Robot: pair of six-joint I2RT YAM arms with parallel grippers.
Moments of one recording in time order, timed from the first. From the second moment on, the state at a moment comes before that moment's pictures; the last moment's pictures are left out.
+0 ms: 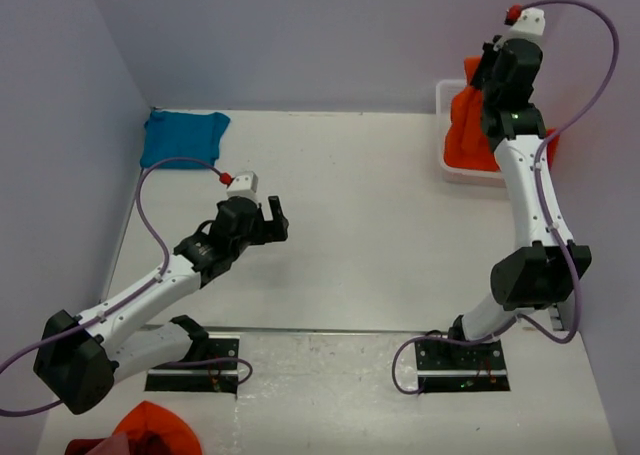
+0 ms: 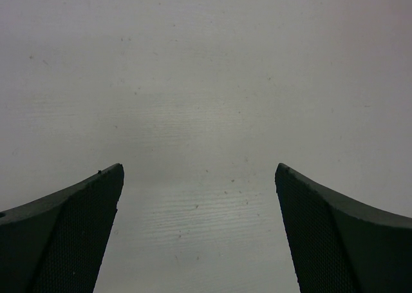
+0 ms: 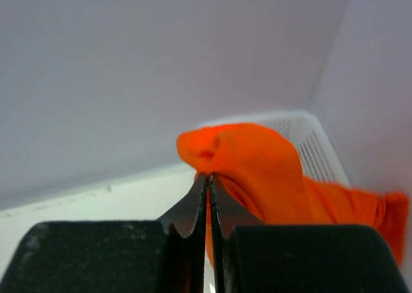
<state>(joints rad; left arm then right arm) -0.63 1.03 0.67 -0.25 -0.29 -0.56 -0.01 1.62 1.72 -0.24 0.26 0.13</state>
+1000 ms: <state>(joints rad) -0.63 1.08 1.03 -0.51 -0.57 -0.59 0.39 1.08 1.69 -0.48 -0.32 0.07</state>
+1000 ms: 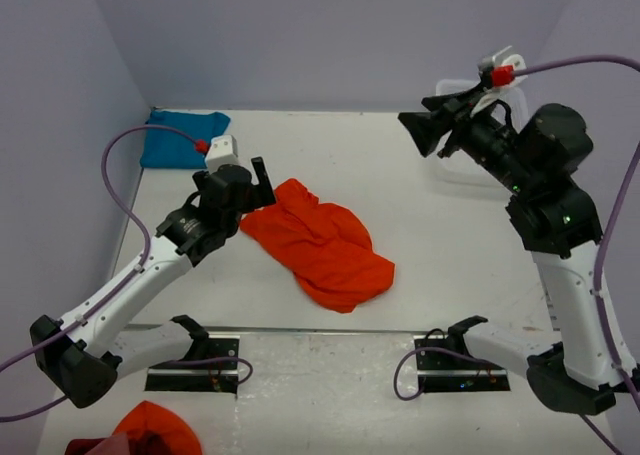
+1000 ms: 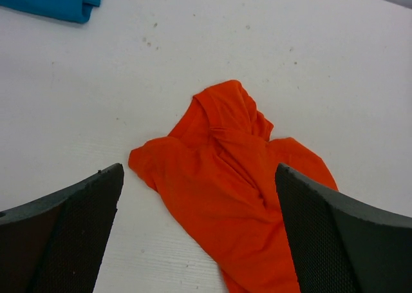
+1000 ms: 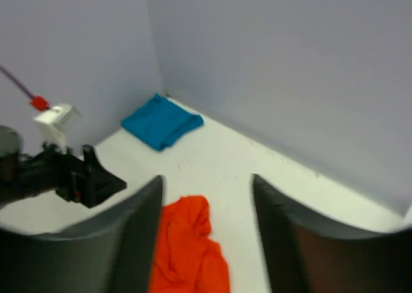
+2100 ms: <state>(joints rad) -0.52 1.79 1.20 -0.34 -0.25 -0.47 0.52 1.09 0.92 -0.50 -0.09 0.36</state>
